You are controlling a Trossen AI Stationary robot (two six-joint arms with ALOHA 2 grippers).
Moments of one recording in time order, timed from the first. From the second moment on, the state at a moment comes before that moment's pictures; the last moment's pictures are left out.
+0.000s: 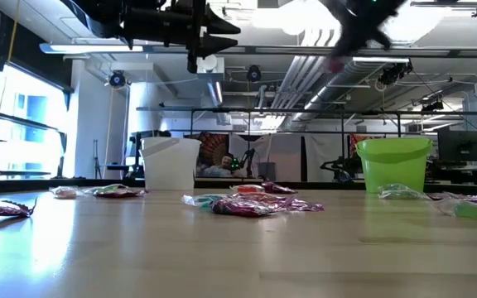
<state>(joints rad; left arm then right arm) 0.40 1.40 0.89 0.55 0.15 -0.40 -0.55 1.08 1.16 -0.61 0.35 0.36</state>
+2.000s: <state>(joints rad) 0.40 1.40 0.89 0.52 0.14 -0.36 -0.86 1.16 0.74 -0.71 0.36 0.70</state>
